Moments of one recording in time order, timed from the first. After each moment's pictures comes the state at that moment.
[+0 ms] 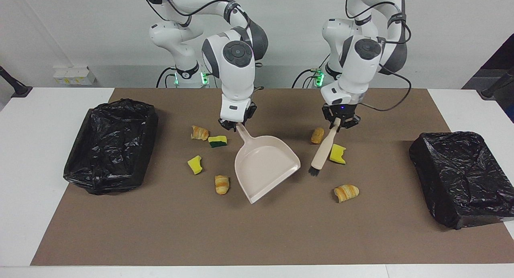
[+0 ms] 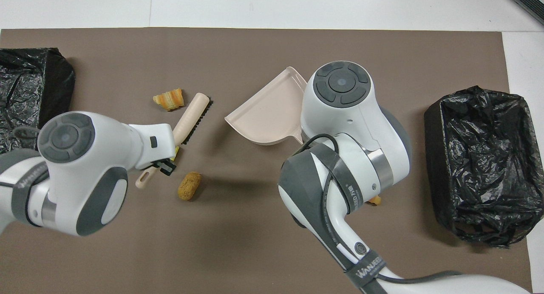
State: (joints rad) left arm -0.29 0.05 -0.01 -2.01 0.01 2.12 0.40; right arm 0.48 0.29 -0.01 -1.60 -0.01 1.73 -0.32
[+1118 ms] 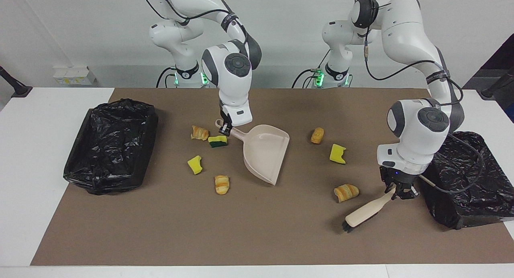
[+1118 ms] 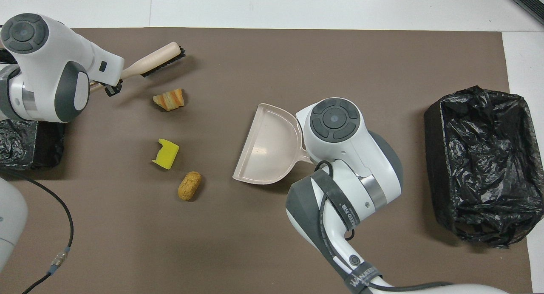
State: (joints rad) left arm -0.07 0.53 -0.03 -1.49 0.14 2.15 1.06; right arm 0.50 0.22 0.00 -1.81 -0.10 1.87 -0.62
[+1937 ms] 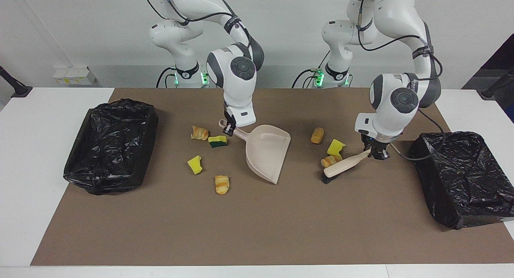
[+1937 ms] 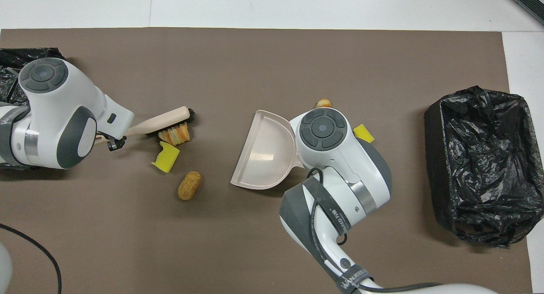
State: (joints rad) left arm -0.14 0.21 -0.04 -1.92 0.14 1.96 1.00; right arm 0.52 0.23 0.00 -1.84 -0.10 1.89 -0.62
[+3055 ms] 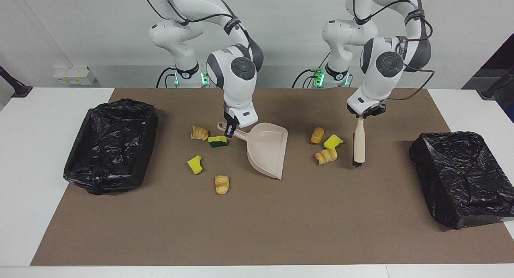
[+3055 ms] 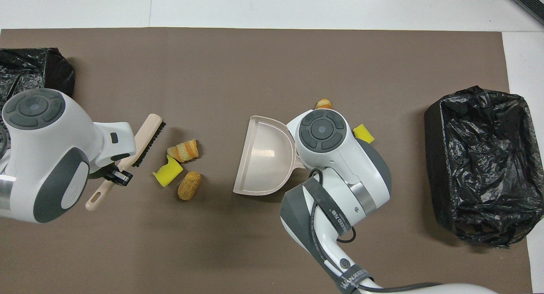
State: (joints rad) left arm -0.19 -0.12 -0.02 -2.22 0.14 1.81 -0.09; right arm 0.52 0.23 0.00 -1.85 -0.12 1.92 -0.75
